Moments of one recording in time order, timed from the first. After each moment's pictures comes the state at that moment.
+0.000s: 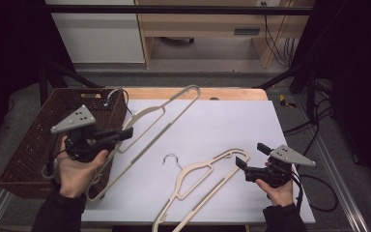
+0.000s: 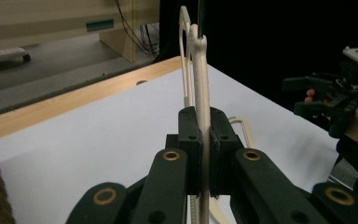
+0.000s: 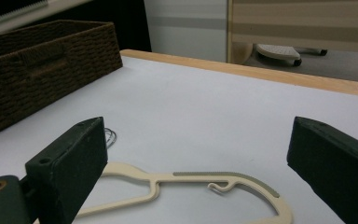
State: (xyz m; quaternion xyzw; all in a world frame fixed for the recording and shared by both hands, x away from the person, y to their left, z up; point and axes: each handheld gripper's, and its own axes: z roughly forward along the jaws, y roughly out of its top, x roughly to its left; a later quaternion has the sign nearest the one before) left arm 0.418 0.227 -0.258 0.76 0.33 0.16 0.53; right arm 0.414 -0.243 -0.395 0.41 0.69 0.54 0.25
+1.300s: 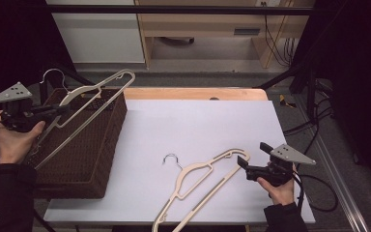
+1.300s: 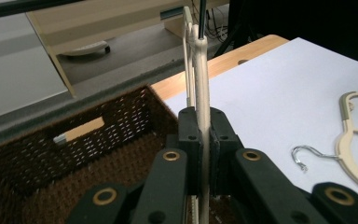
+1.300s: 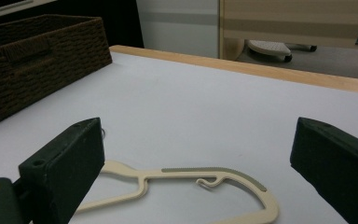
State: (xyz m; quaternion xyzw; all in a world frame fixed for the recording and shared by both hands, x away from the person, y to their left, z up) left arm 0.489 0.387 -0.265 0.77 0.38 0.25 0.46; right arm 0.417 -0.246 -0.396 0.43 0.69 0.53 0.25
